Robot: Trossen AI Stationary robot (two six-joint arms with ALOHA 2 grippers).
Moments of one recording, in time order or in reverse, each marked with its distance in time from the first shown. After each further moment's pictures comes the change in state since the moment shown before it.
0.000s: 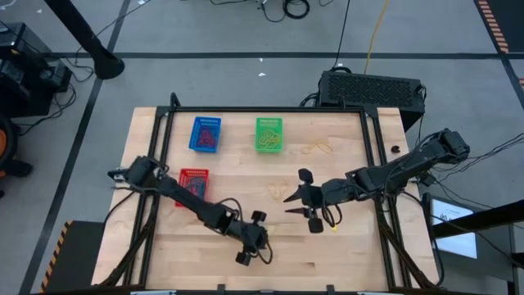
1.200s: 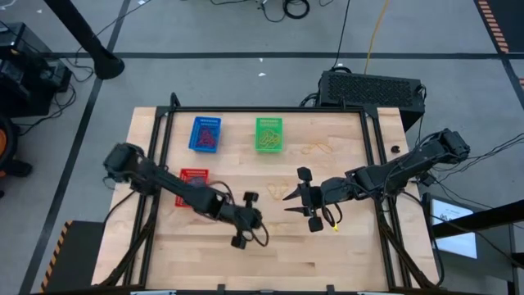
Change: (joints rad) left arm 0.065 -0.236 -0.002 -0.274 -0.099 0.036; right arm -0.012 0.000 0.000 0.000 0.003 -0.109
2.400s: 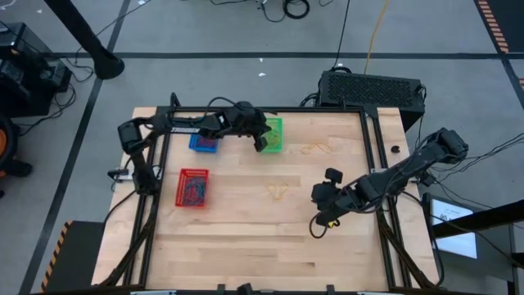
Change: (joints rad) left arm 0.829 0.063 0.002 0.294 0.222 0.069; right arm 0.106 0.013 -0.030 -0.650 0.252 0.598
